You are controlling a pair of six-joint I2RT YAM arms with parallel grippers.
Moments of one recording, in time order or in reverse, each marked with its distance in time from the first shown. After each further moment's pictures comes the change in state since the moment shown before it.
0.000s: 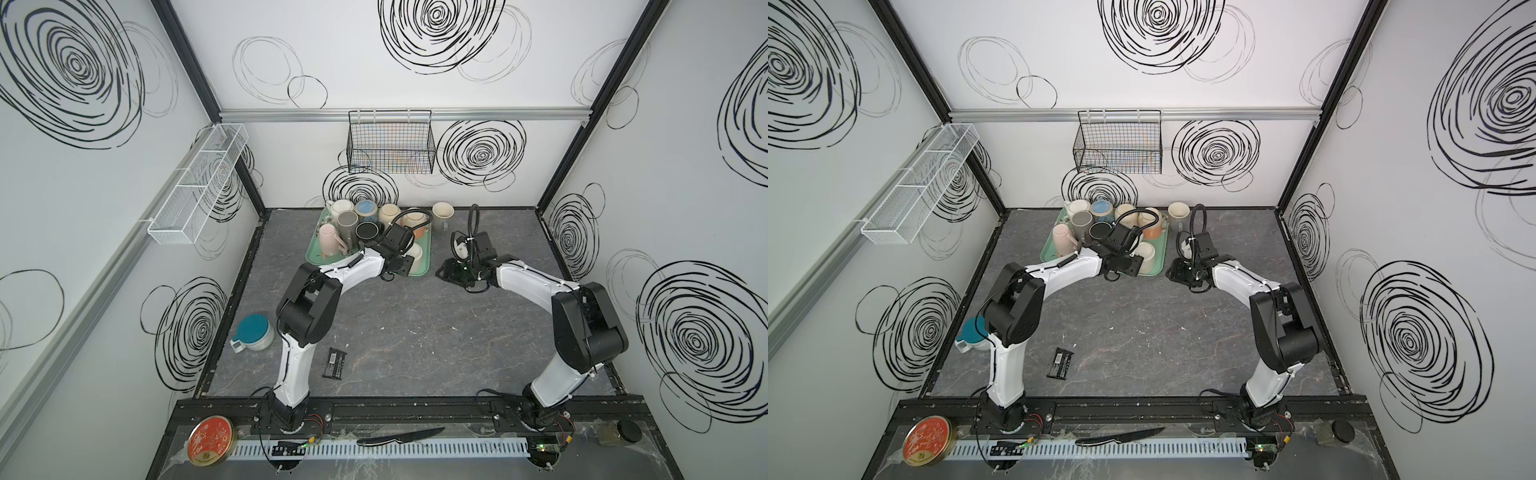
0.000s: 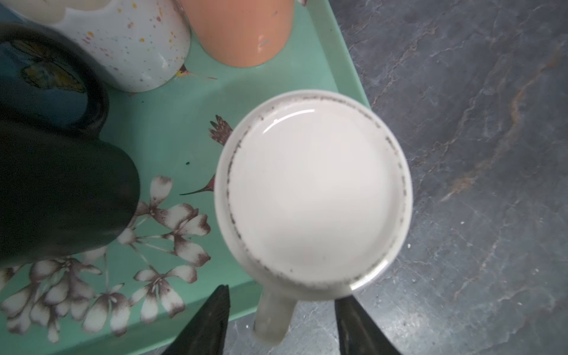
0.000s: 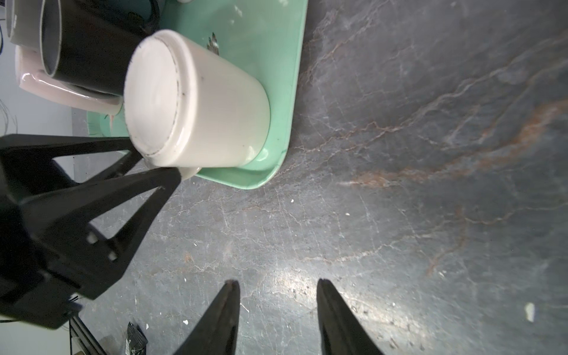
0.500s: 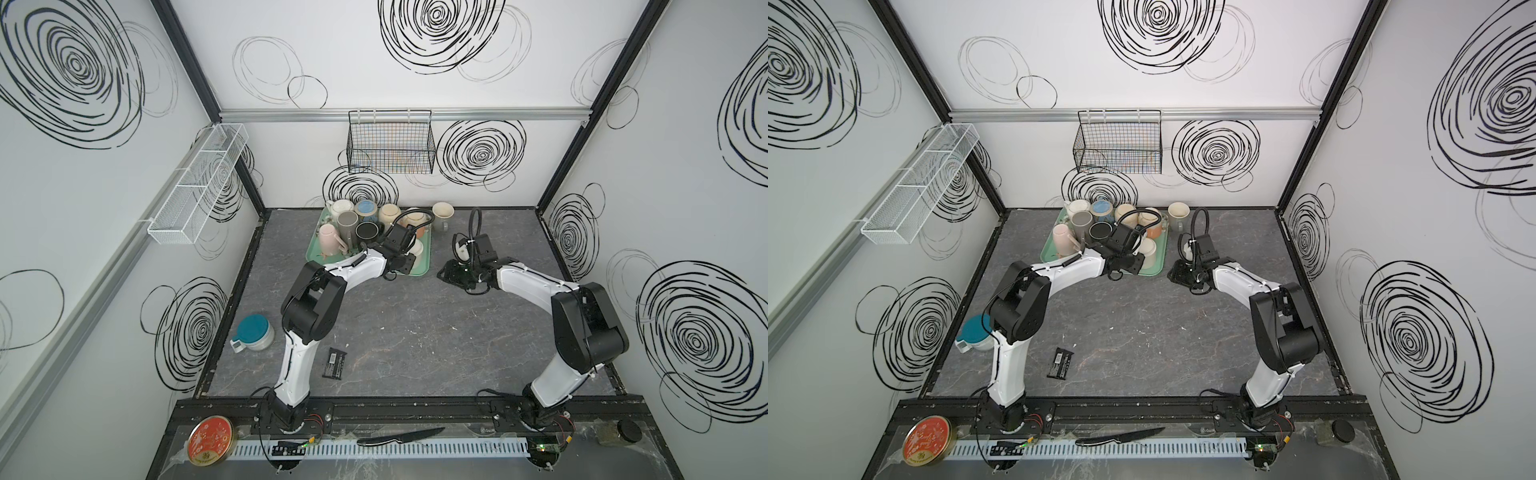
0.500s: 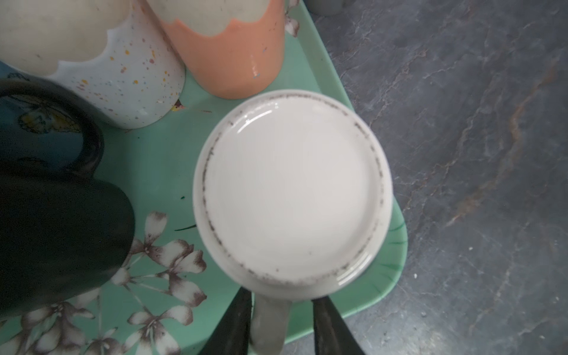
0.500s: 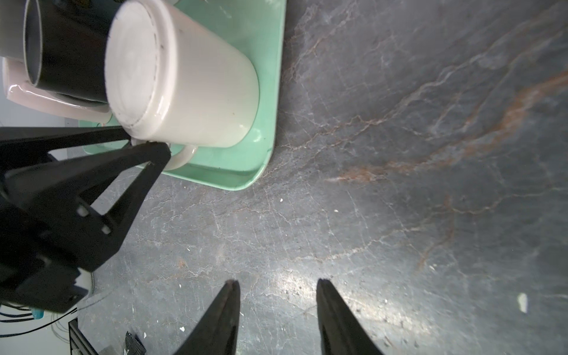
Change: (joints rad) left arm 0.000 0.036 0.002 0.107 -0.008 0.036; right arm 0.003 -0.004 -0.042 0.019 0.015 0.033
